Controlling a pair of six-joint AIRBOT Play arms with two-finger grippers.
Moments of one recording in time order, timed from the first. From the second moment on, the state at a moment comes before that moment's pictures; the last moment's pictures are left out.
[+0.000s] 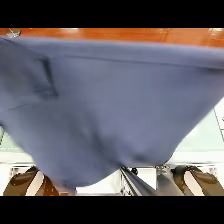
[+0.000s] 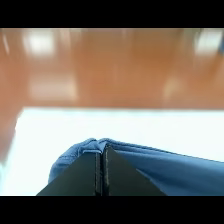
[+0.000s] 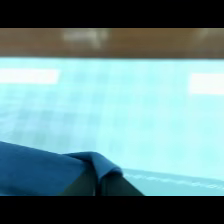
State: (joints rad) left arm 0.18 -0.68 1.44 1.38 -1.16 -1.46; right arm -0.22 -0.75 1.59 -1.16 1.52 1.51
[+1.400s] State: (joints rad) left arm 0.15 -1.55 1.31 1.23 -1.17 -1.48; right arm -0.15 -1.79 1.66 -1.11 1.45 1.48
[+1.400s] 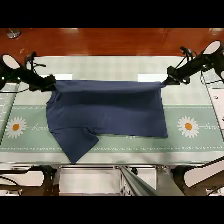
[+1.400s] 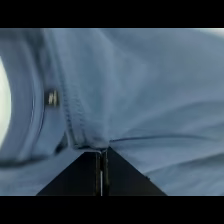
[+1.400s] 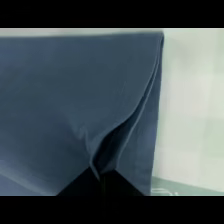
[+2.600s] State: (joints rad) left arm 0.52 -1.14 0.51 0.98 -1.26 -1.33; right arm -0.33 -1.05 0.55 -0.81 1.12 1.28
